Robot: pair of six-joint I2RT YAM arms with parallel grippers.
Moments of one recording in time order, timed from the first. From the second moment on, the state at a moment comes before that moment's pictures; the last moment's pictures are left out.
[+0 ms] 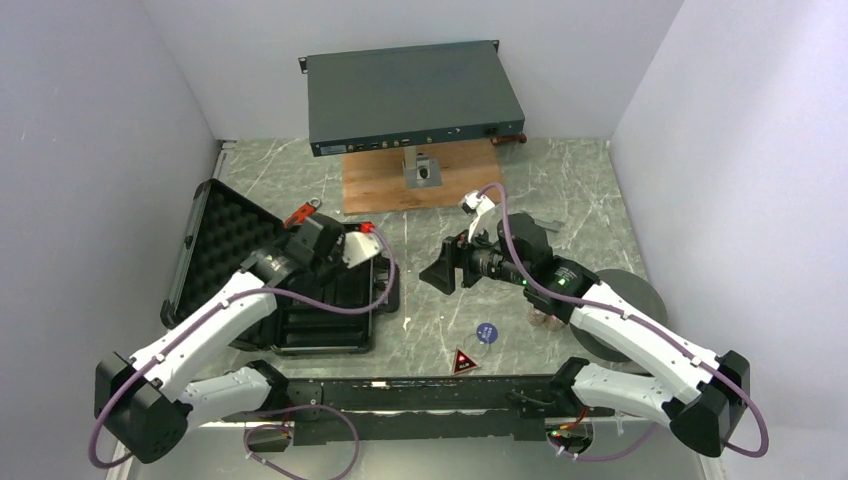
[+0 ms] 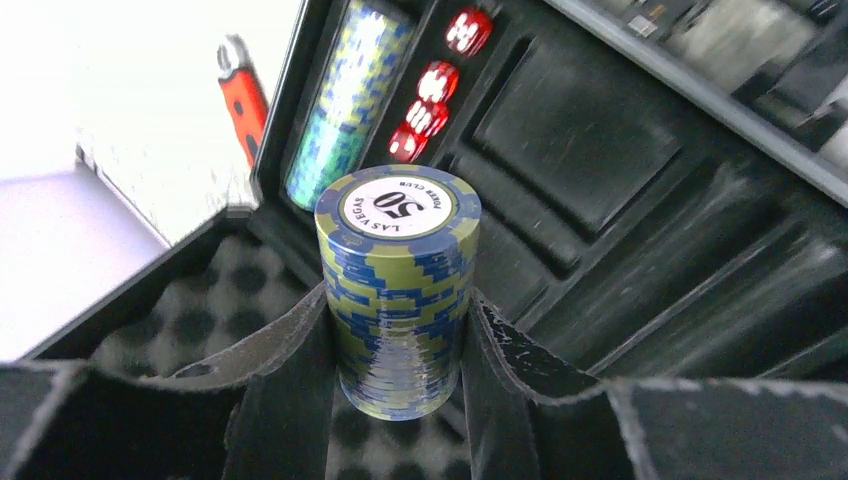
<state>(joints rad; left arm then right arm) -0.67 1.07 0.90 -0.69 -0.28 0.56 0.78 1.01 0.89 -0.24 -0.27 0.39</state>
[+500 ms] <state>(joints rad) -0.48 1.44 0.99 -0.76 -0.44 0.75 0.78 0.94 0.83 -0.25 -0.26 0.38</state>
